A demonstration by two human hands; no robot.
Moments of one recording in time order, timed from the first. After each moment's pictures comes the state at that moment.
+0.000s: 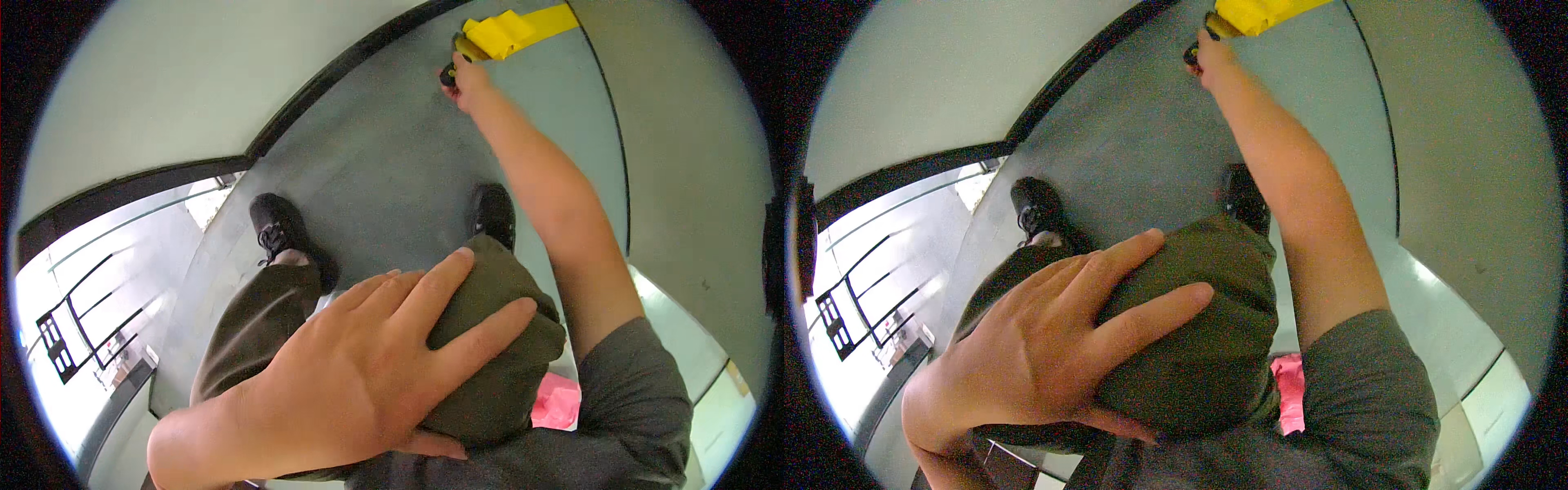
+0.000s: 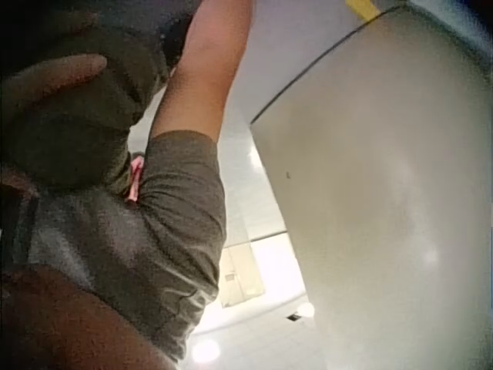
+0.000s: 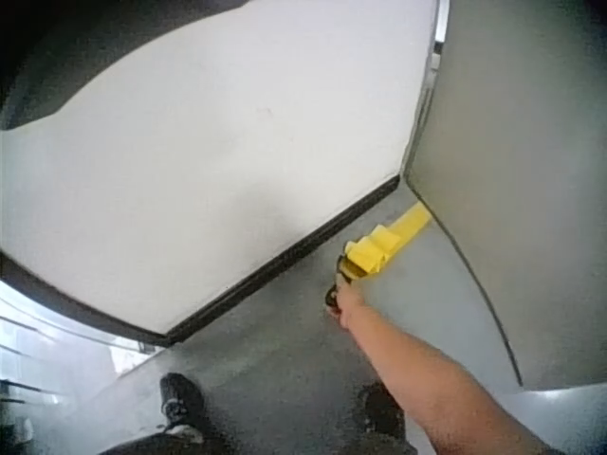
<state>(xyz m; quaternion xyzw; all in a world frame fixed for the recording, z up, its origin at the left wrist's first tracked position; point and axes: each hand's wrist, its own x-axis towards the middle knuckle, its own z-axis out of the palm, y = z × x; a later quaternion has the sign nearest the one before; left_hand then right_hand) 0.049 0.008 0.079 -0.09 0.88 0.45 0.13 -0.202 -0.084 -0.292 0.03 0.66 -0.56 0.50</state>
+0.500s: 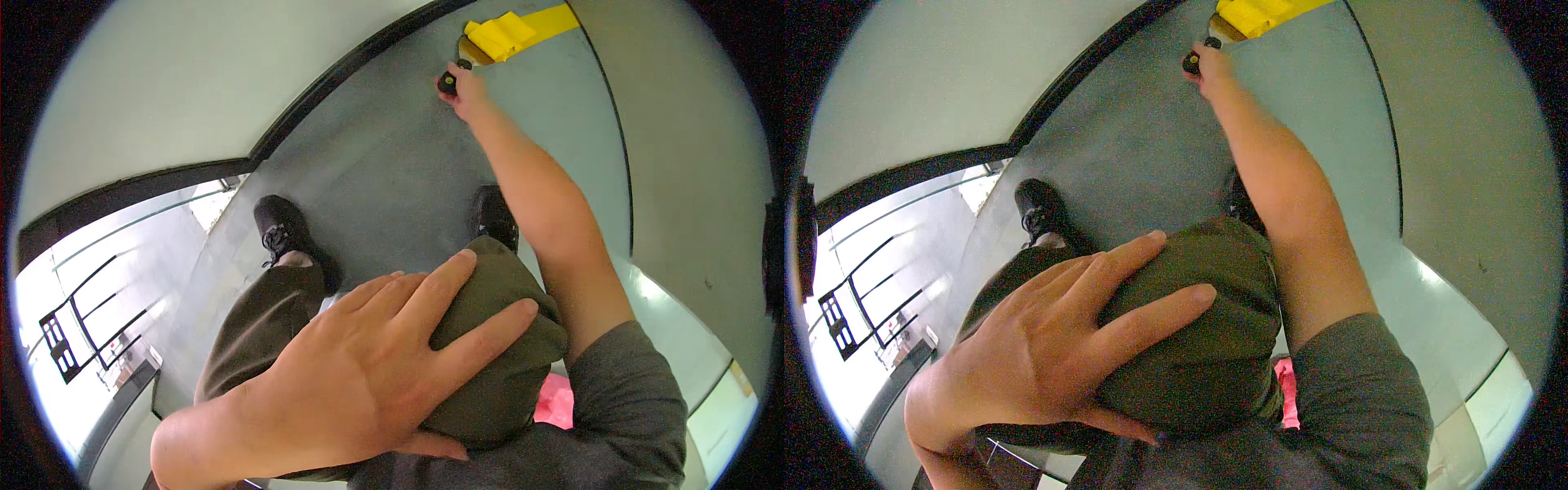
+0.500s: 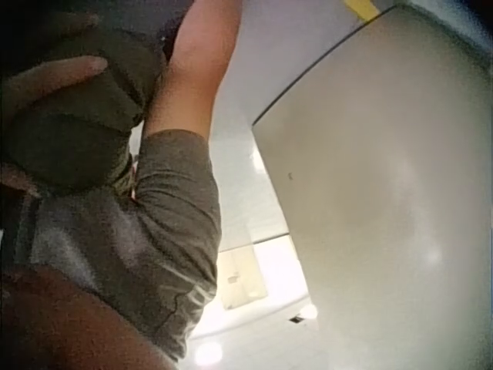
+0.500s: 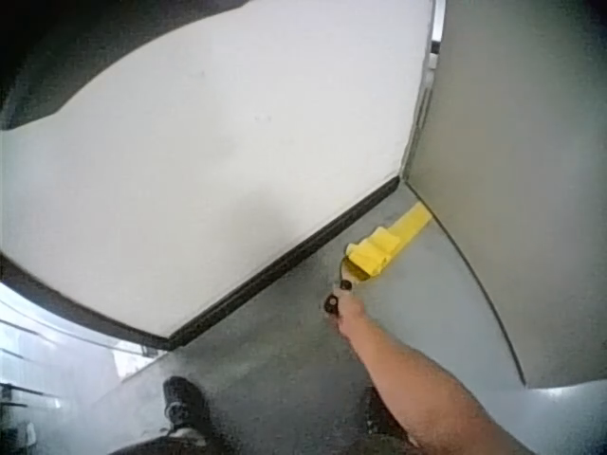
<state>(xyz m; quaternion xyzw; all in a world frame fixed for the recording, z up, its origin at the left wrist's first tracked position) 0.051 0.008 0.078 -0.09 0.88 0.45 0.13 -0.181 -0.070 -0.312 0.01 0.57 -0.63 0.53</state>
